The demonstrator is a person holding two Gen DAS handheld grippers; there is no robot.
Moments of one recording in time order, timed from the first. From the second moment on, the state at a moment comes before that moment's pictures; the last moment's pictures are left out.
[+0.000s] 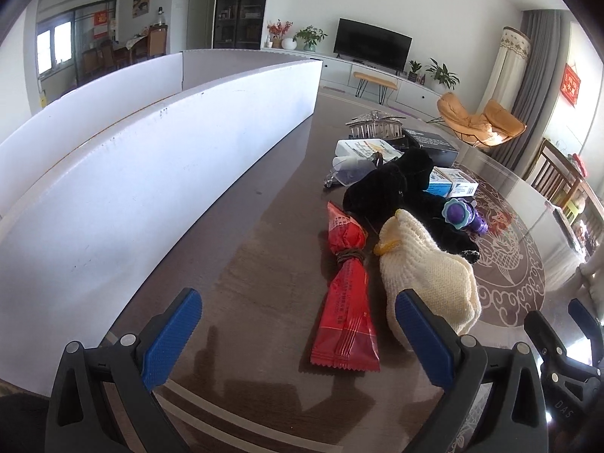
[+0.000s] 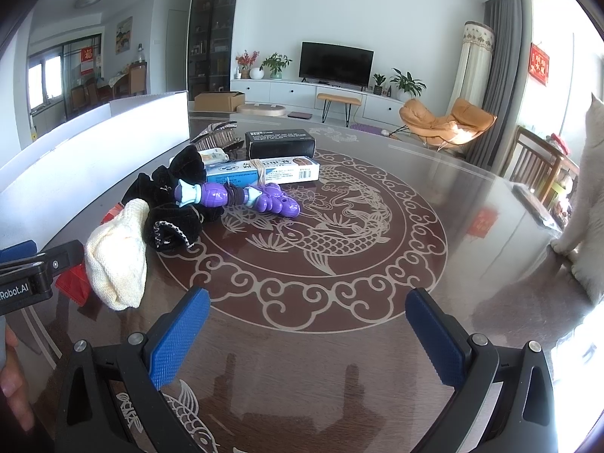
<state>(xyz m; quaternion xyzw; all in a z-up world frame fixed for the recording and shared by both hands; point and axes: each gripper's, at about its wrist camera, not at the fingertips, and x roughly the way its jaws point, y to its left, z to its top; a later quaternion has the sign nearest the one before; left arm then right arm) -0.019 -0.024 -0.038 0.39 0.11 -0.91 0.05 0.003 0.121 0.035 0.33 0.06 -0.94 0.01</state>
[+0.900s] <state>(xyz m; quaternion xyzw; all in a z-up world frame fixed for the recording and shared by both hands) -0.002 -0.058 -0.022 0.36 0.21 -0.91 0.03 -0.047 0.018 0.008 0.43 0.07 -0.85 0.29</state>
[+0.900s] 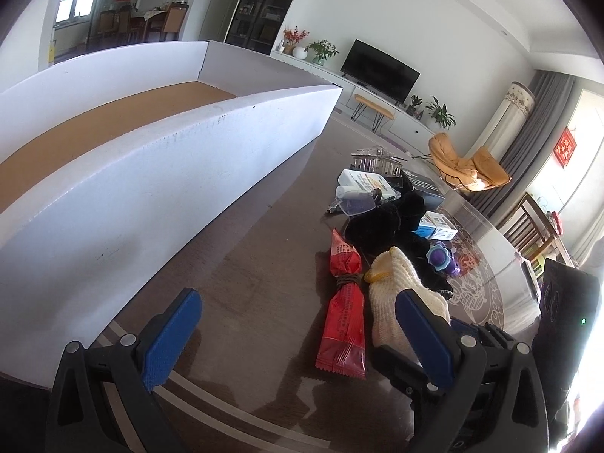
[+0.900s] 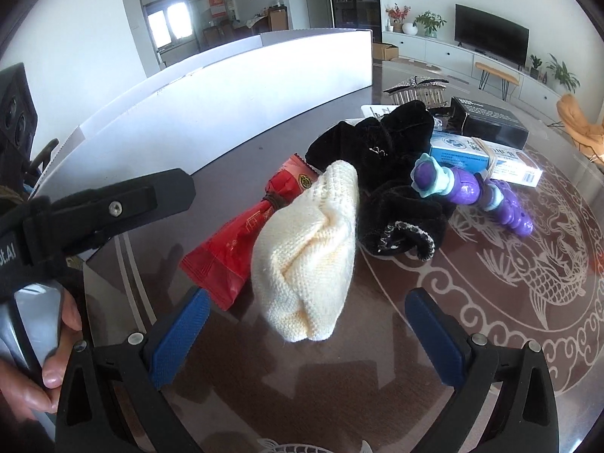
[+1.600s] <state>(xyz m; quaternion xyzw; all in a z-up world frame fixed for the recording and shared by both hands) -0.019 -0.020 -0.034 0.41 0.14 -0.90 -0.02 -0.035 0.168 0.016 0.47 -0.15 -0.85 0.21</state>
